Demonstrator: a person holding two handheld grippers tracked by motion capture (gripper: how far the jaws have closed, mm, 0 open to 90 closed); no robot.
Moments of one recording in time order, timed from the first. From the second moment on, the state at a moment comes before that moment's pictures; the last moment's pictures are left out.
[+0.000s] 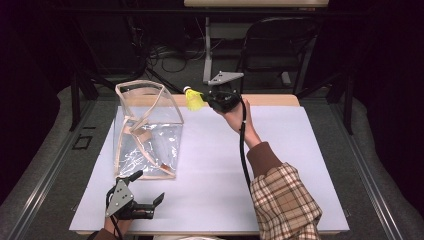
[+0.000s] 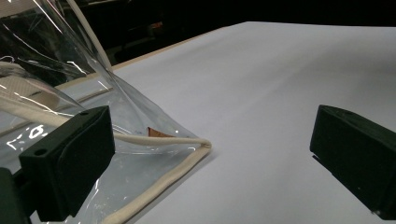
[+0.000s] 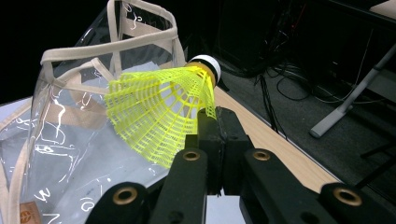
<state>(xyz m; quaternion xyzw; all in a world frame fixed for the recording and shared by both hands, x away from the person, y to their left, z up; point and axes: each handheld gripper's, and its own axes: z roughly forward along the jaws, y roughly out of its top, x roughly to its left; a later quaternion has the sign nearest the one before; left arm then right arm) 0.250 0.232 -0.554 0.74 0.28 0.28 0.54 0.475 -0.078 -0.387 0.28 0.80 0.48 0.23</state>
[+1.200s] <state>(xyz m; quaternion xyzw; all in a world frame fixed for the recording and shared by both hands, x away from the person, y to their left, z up) 0.250 0.232 -0.553 0.74 0.28 0.28 0.55 0.480 -0.039 -0.355 0.26 0.80 0.49 0.23</state>
